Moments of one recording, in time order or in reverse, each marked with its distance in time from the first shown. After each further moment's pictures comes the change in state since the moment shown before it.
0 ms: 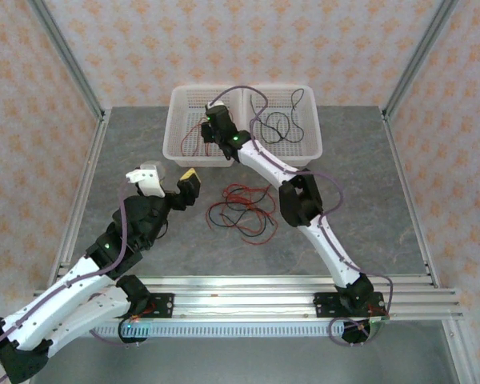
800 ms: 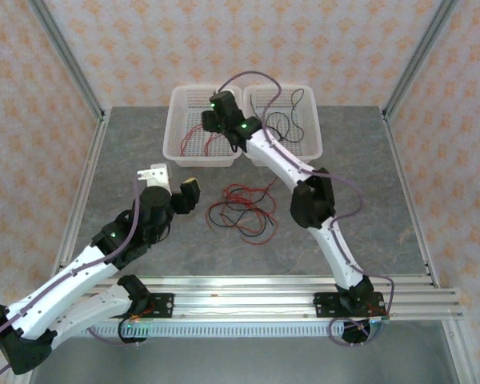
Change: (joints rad) left arm 0.000 0.123 0.097 -0.330 -0.006 -0.183; right arm 0.001 -0.237 -0.065 -0.206 0.068 0.083
